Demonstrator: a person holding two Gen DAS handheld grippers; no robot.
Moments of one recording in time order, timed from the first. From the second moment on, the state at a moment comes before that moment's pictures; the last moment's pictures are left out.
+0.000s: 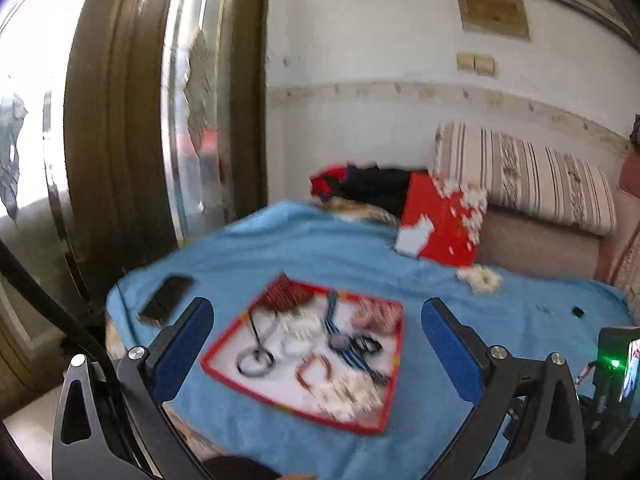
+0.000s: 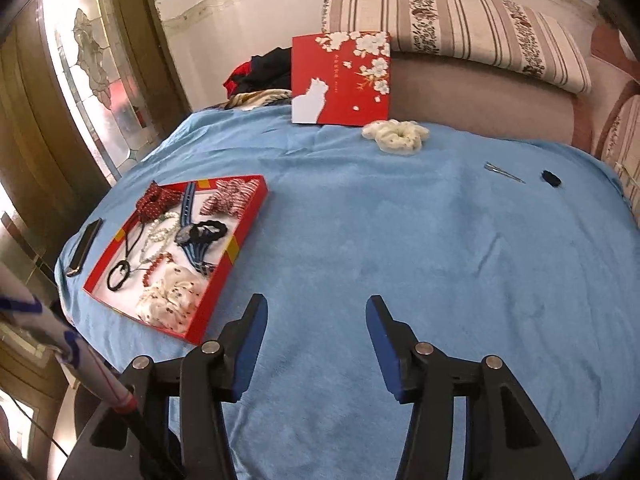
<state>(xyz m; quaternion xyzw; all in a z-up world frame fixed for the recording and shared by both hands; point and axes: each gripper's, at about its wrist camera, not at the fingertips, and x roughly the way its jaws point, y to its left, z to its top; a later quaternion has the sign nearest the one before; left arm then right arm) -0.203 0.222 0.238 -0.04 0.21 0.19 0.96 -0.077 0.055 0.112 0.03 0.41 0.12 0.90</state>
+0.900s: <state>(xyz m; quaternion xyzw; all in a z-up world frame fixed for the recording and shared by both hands) -0.169 0.223 0.160 -0.06 0.36 0.16 0.92 -0.091 0.068 0.107 -0.04 0.41 0.07 0.91</state>
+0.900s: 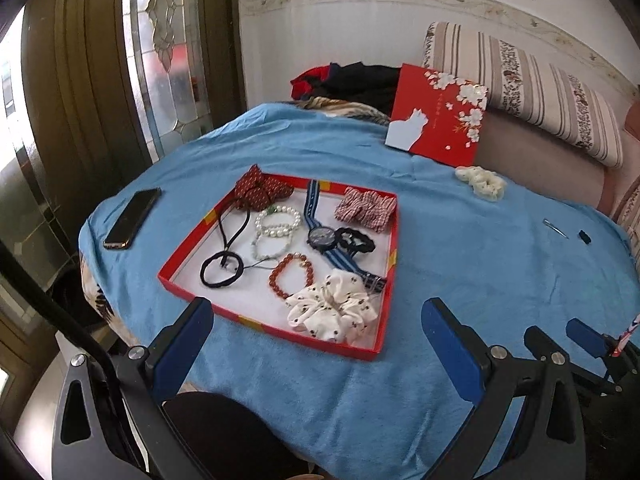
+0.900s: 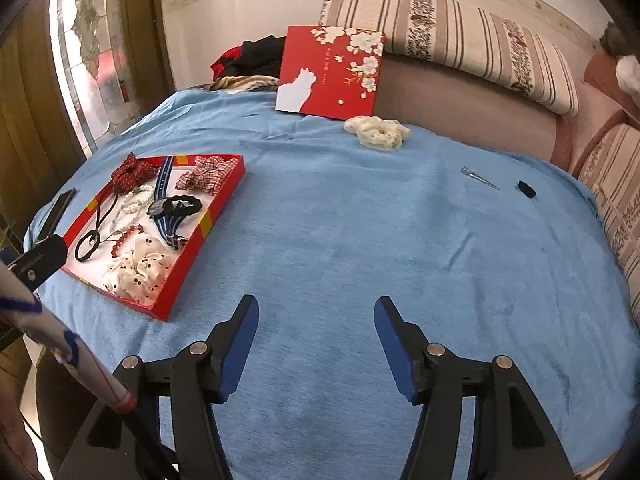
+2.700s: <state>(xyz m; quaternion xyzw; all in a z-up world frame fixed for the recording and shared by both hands) -0.167 0.272 0.131 -0.13 0.41 0.17 0.89 -0.081 0.151 0.108 -0.13 0.43 0.10 0.89</state>
